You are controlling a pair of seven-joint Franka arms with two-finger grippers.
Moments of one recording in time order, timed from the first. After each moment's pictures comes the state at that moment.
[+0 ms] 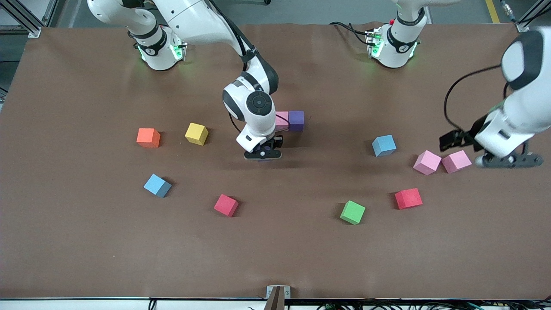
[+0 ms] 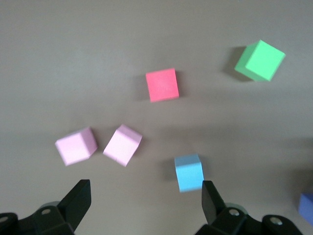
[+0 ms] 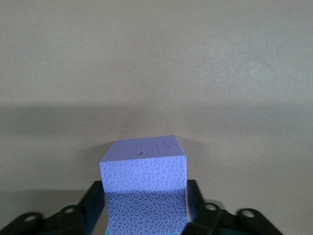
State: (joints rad) left arm -0.01 0.18 -0.05 -1.73 0.00 1.87 -0.07; right arm 0.90 0.66 -0.14 -1.67 0.10 2.31 0.70
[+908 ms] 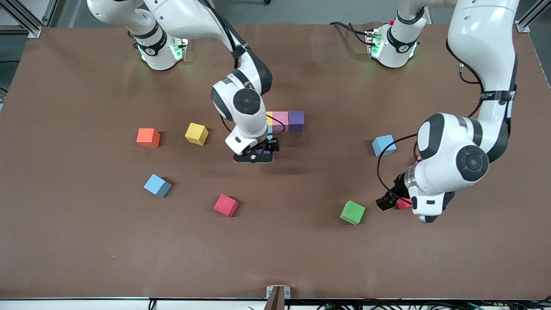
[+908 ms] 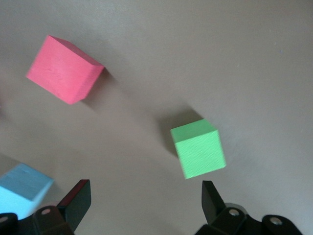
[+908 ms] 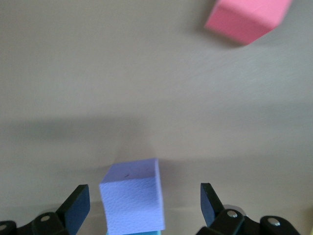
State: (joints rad) left arm -0.17 0.60 -0.07 -1.46 -0.11 2.06 -1.00; right arm 0.84 0.56 -0.16 -1.66 0.10 2.24 0.70
